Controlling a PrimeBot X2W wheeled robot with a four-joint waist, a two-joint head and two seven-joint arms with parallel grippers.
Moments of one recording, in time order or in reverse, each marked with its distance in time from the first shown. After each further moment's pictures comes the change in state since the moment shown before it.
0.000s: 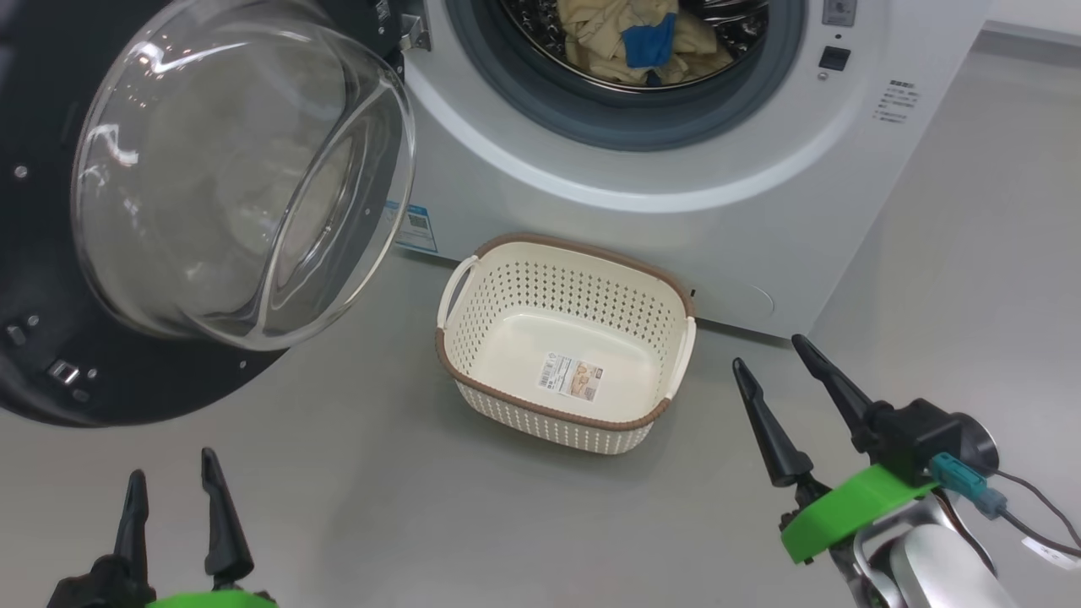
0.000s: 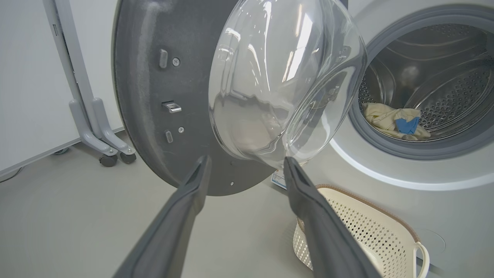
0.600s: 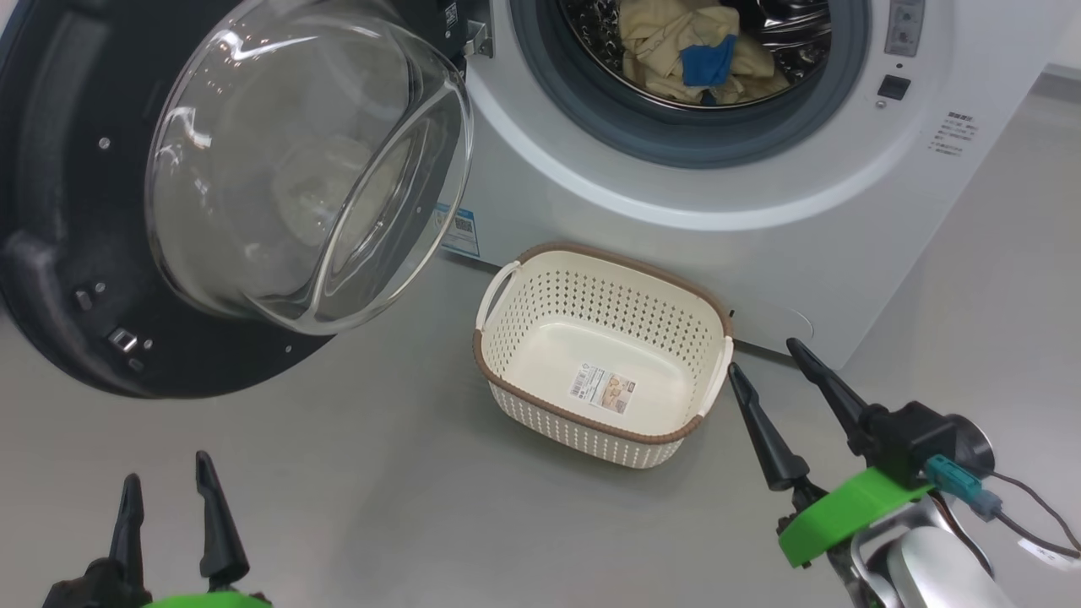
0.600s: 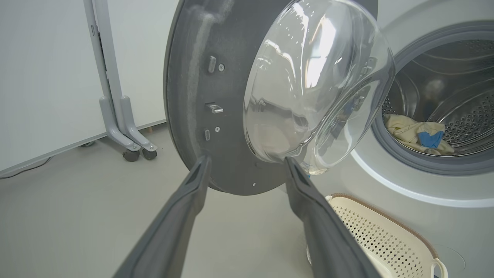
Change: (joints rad) left arm 0.003 0.000 0.008 0.002 -0.011 0.000 0.000; right arm 0.001 -0.005 0.013 0.002 0.000 0.000 0.000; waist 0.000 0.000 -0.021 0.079
